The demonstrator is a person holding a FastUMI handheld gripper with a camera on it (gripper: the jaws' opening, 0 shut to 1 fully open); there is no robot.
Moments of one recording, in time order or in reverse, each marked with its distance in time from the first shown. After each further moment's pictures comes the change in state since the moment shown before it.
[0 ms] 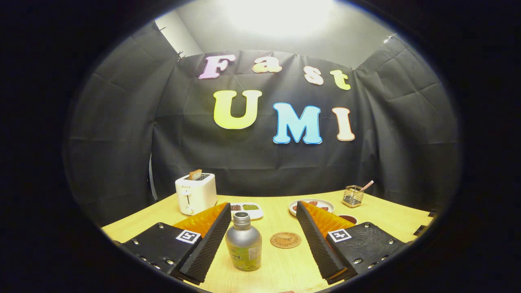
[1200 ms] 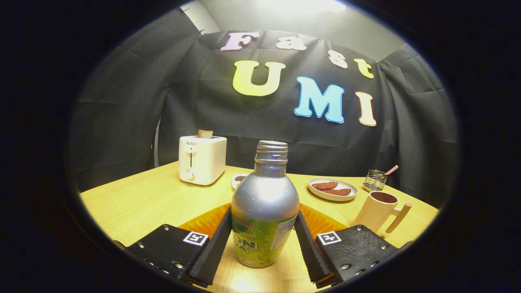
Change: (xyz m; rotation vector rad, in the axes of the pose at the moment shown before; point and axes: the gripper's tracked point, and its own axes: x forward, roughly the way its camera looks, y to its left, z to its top) arm 0.051 0.039 -0.099 -0.116 0.110 0.064
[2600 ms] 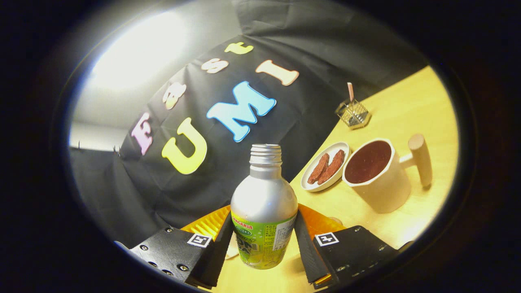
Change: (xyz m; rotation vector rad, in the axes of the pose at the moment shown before) arm 0.043 -0.125 0.038 1.052 -0.152 0.005
